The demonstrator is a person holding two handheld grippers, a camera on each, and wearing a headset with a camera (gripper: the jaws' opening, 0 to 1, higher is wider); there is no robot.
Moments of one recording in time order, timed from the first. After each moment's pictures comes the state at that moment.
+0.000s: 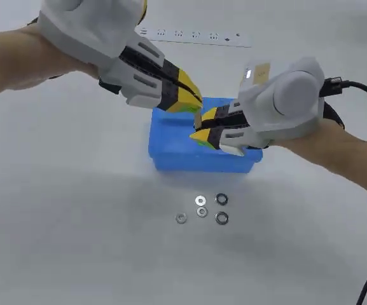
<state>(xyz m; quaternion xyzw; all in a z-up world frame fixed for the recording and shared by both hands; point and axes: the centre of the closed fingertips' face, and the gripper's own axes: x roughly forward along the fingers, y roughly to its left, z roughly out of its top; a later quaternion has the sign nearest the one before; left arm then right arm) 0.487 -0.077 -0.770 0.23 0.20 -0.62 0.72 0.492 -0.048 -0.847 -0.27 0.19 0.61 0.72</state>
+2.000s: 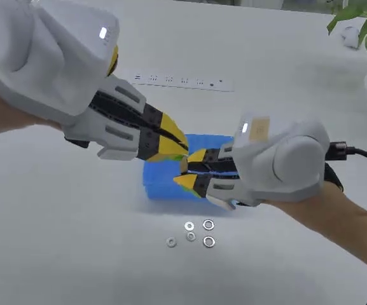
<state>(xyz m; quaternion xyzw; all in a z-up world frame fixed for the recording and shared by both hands) 0.391 -0.078 -0.702 0.27 0.14 -0.63 0.72 0.419 -0.049 -0.782 -0.27 0.14 0.59 0.75</state>
